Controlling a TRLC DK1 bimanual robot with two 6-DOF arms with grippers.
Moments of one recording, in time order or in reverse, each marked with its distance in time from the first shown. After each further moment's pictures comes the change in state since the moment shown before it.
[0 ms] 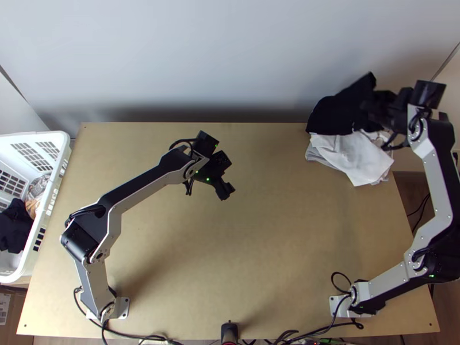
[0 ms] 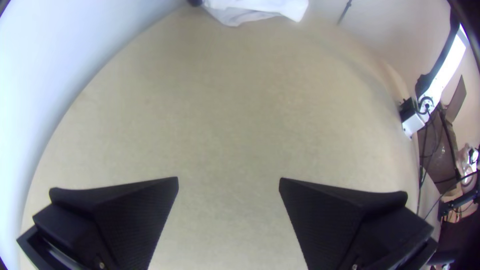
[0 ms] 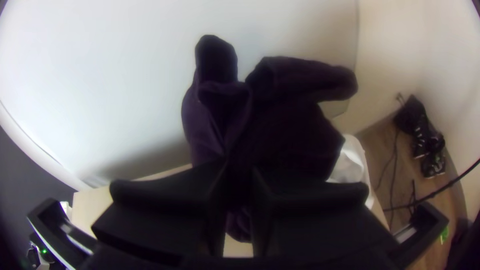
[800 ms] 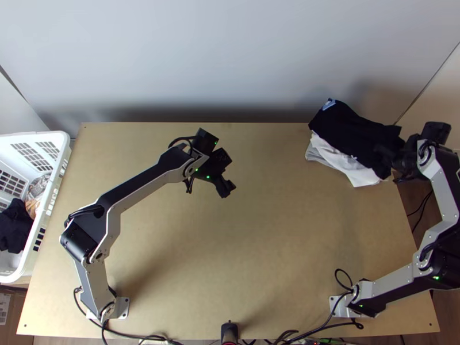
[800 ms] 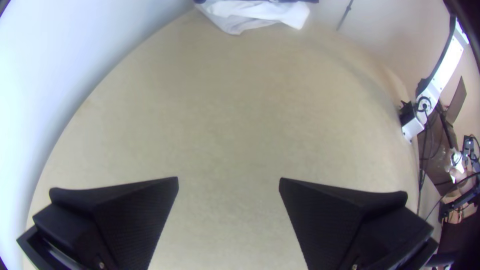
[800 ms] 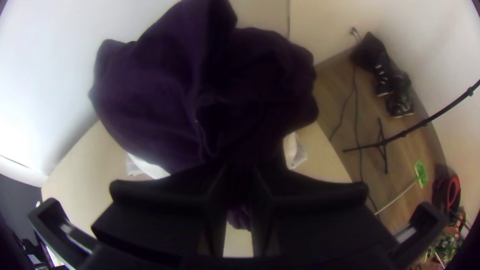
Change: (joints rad) left arm 0.003 -0.003 0.023 0.000 0.000 0.000; right arm -0.221 -0.013 -0.322 -0.045 0.039 -0.109
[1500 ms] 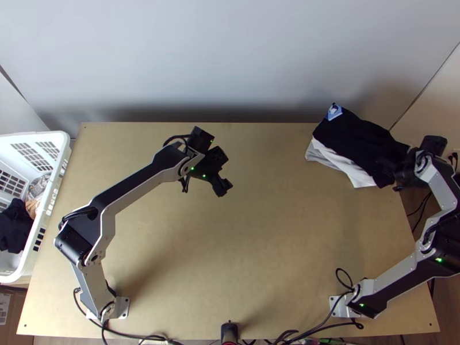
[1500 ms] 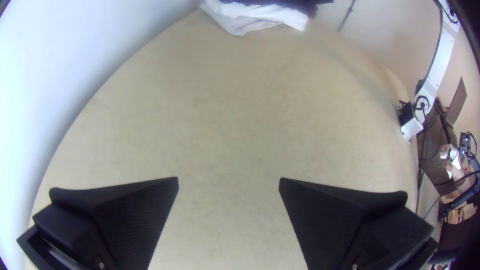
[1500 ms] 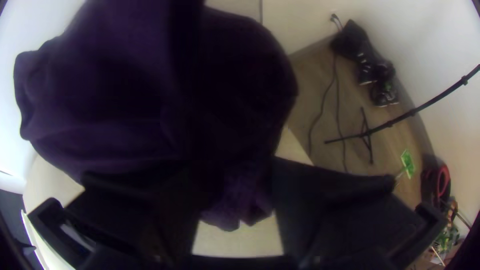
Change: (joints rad) left arm 0.018 -0.032 -0.013 -0.021 0.000 0.007; right arm -0.085 0.136 -0.066 0.133 0.058 -0.068
